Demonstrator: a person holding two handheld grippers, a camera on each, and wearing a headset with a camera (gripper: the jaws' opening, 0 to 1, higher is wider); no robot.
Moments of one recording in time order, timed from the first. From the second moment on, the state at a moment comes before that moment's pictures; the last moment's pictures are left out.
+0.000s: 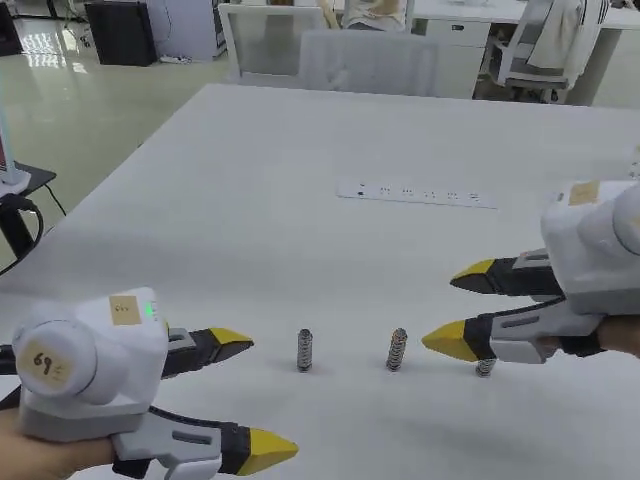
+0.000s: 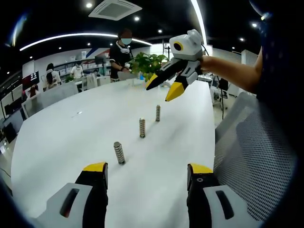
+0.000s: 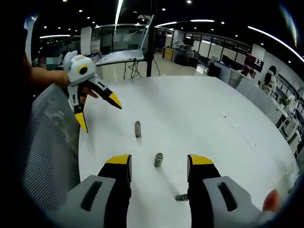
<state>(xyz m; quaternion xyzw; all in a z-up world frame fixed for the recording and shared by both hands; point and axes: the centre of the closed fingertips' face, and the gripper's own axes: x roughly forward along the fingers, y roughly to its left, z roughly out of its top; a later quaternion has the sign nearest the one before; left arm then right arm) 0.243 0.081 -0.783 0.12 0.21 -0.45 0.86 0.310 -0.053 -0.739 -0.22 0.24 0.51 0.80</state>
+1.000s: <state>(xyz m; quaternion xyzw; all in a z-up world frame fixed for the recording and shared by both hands) 0.248 0.089 -0.782 0.10 0.21 -0.43 0.87 0.296 -0.126 -0.767 -0.14 0.24 0.45 0.85</state>
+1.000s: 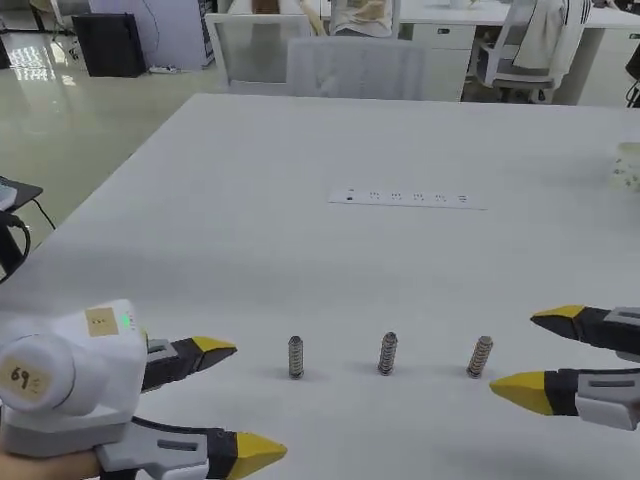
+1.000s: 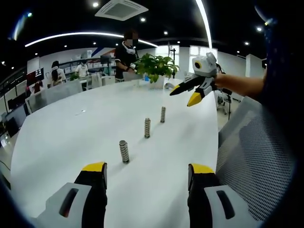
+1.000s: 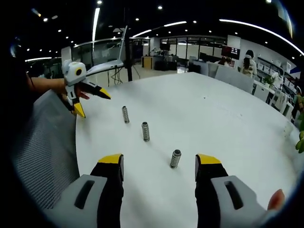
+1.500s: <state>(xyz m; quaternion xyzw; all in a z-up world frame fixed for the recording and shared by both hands) 0.254 0.096 -0.779 0.07 0.20 -0.41 0.89 0.289 -0.133 -0.772 -0.13 0.24 0.44 0.85</state>
